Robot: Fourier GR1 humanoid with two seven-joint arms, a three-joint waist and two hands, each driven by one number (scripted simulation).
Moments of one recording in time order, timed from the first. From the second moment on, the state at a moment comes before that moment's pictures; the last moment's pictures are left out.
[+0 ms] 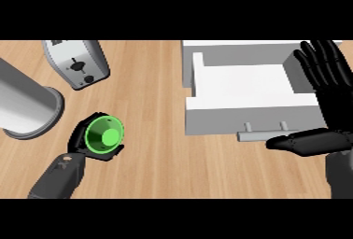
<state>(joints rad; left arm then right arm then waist) -0.54 0.22 0.19 -0.28 -0.08 -0.27 -1.05 -0.31 -0.21 -0.12 -1.84 -0.13 0.19 0.12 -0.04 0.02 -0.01</state>
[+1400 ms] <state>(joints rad) -0.85 0.02 0.17 -0.73 0.08 -0.04 -0.68 -0.26 -0.22 -0.16 -1.83 -0.12 0.19 0.11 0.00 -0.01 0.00</state>
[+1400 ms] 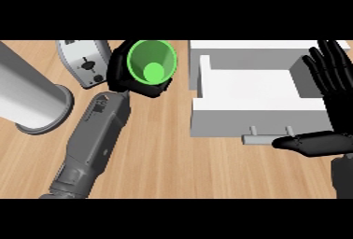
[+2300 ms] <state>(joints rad) -1.29 0.00 -0.11 -0.51 0.22 0.33 -0.28 -0.31 -0.22 -0.15 -1.80 -0.13 0.20 0.09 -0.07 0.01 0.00</state>
